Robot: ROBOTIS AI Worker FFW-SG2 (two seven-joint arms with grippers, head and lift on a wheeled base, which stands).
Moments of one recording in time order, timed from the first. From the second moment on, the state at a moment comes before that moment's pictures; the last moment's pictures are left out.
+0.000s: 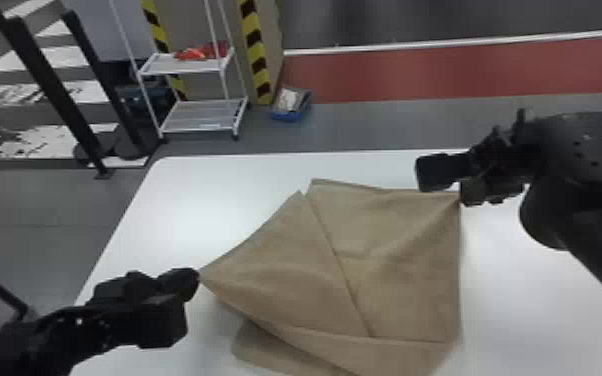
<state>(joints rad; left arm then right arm) 0.54 0.41 0.23 -2.17 -0.85 0.07 -0.82 -0.61 -0.26 0.56 -1.25 1.14 0.27 1.20</state>
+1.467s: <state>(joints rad) 0.39 0.54 0.37 -2.04 -0.71 0.14 -0.82 0.48 -0.51 -0.16 -2.47 1.11 0.76 1.36</state>
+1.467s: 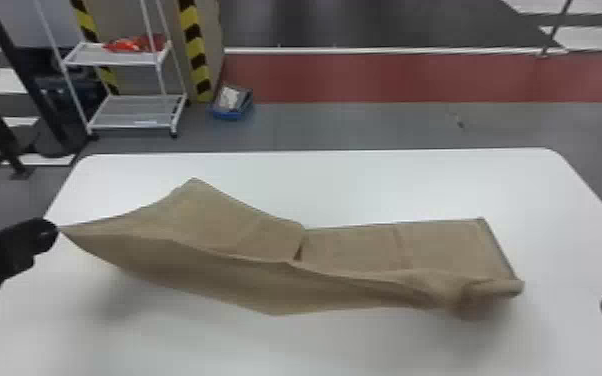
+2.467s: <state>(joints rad) 0.59 0.50 0.51 -2.14 -0.68 0.13 -0.84 0.37 -0.48 0.16 -2.49 1.03 1.00 1.36</state>
